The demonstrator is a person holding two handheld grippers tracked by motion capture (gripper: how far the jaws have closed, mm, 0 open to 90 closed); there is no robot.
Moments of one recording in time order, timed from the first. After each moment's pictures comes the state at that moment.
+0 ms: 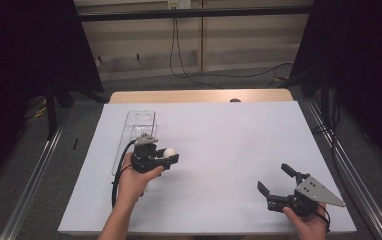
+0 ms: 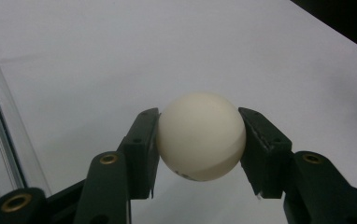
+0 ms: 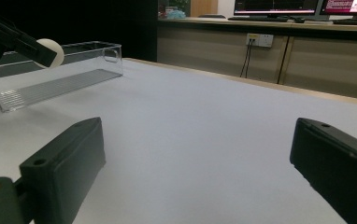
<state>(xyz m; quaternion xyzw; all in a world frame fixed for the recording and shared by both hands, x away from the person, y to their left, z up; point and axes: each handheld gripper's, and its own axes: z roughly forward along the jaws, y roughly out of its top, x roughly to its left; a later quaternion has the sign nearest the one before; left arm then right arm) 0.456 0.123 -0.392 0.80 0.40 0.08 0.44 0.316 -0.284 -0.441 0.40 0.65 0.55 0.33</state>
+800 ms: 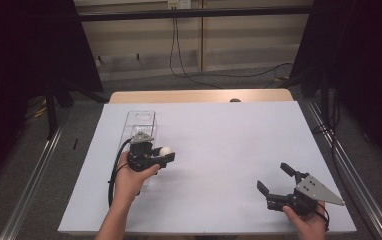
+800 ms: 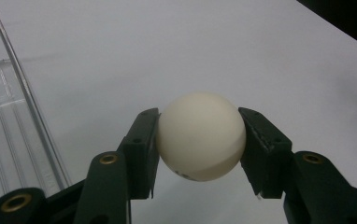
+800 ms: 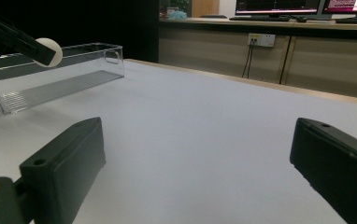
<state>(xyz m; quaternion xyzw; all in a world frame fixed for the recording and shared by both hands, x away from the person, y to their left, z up) 0.459 0.132 -0.389 0.79 0.41 0.08 0.45 0.319 -0.284 -0.441 0.40 0.65 0.56 0.33</state>
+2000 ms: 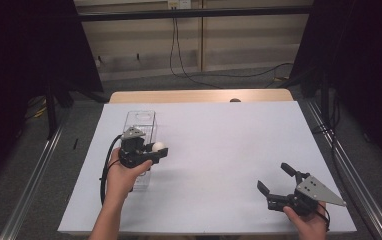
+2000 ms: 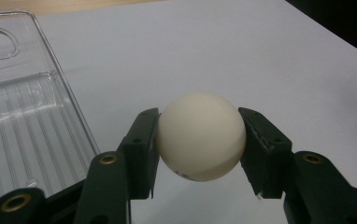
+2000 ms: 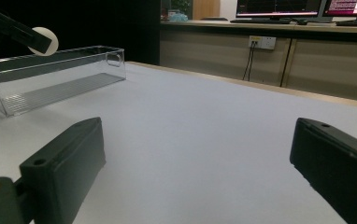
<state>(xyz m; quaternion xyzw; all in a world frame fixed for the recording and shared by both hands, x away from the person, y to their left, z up) 0.461 0.147 -0.372 0.79 0.42 0.10 0.44 0.317 -0.284 -0.439 0.40 0.65 0.56 0.33</state>
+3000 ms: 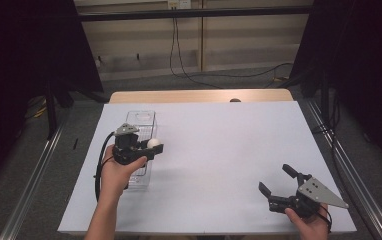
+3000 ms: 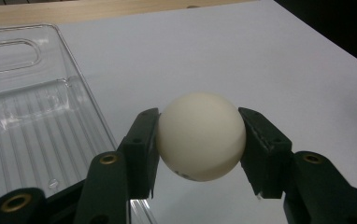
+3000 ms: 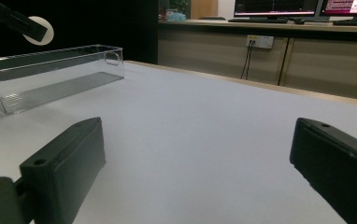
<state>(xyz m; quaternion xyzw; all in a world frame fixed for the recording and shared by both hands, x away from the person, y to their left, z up) 0.465 0.160 -0.360 0.78 0.42 0.10 0.45 0.313 -0.286 -0.439 0.40 0.64 0.56 0.33</state>
